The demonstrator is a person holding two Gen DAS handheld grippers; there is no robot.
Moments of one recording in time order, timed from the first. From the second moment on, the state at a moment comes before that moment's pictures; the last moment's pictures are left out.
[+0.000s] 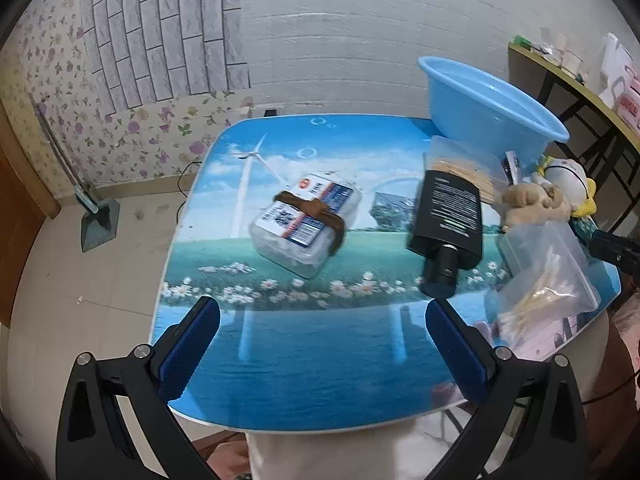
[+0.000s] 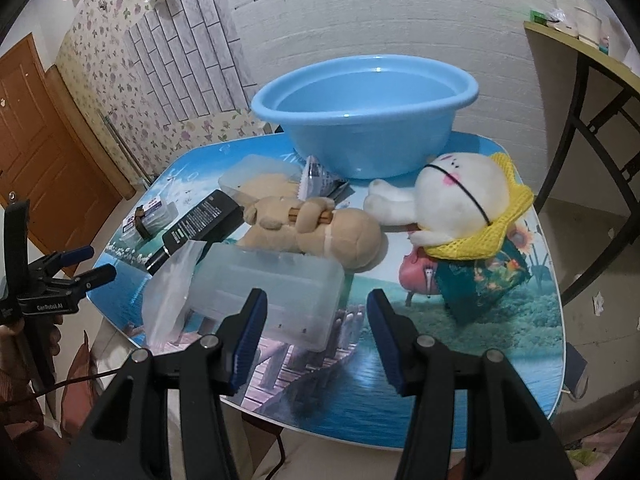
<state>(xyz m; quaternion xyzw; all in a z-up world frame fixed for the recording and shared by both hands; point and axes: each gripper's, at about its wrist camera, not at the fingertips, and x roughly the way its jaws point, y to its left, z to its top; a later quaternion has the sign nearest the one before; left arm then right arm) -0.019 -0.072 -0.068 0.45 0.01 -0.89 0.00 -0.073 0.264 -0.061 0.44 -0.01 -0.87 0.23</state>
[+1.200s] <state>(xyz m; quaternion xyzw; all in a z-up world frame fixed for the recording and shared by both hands) -0.107 -0.095 -0.102 0.46 0.00 -0.89 -0.02 -0.125 0.337 -0.098 0.46 -0.02 -0.89 0.06</state>
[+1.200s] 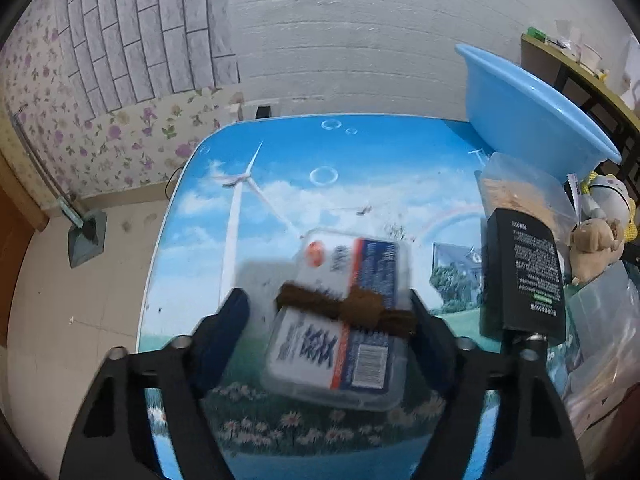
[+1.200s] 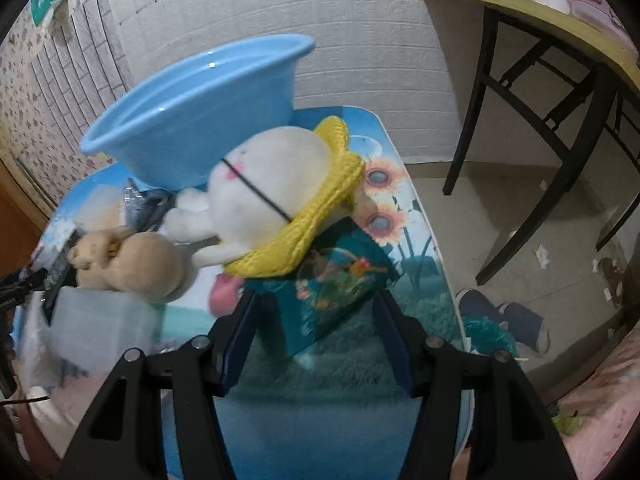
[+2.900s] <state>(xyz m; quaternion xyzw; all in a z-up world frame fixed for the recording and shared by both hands) -0.060 -0.056 -0.058 0.43 0.01 -0.90 -0.01 -0.074 0.338 -0.060 0.39 -0.03 -0.91 0.14</state>
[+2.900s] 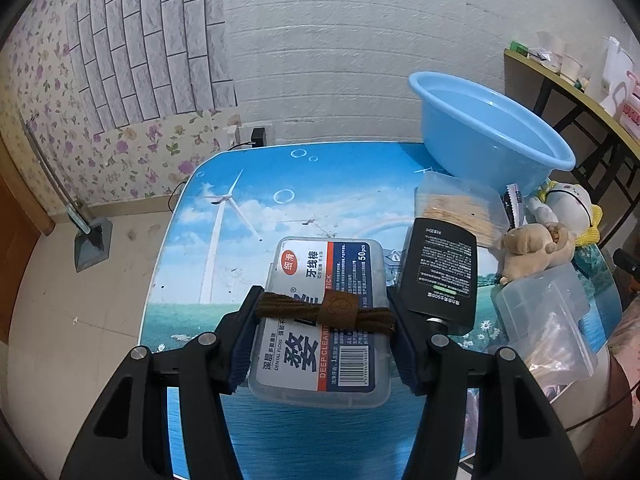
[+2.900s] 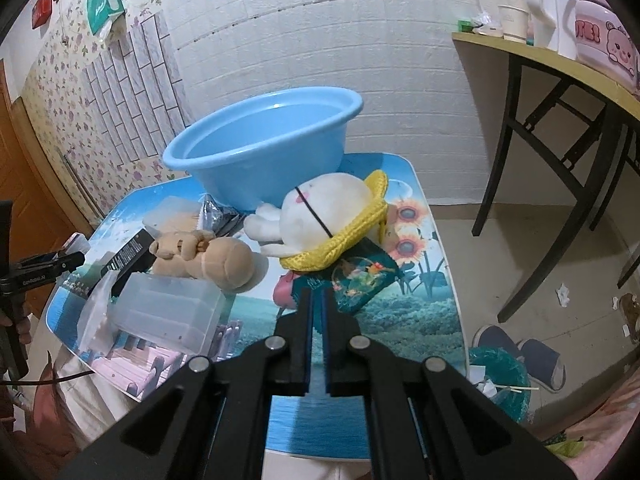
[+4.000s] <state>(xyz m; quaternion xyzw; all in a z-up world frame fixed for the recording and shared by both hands) -0.061 -0.034 -0.021 0.41 -0.01 -0.91 -0.04 -0.065 0.331 -0.029 0.36 -0.04 -0.92 0.17</state>
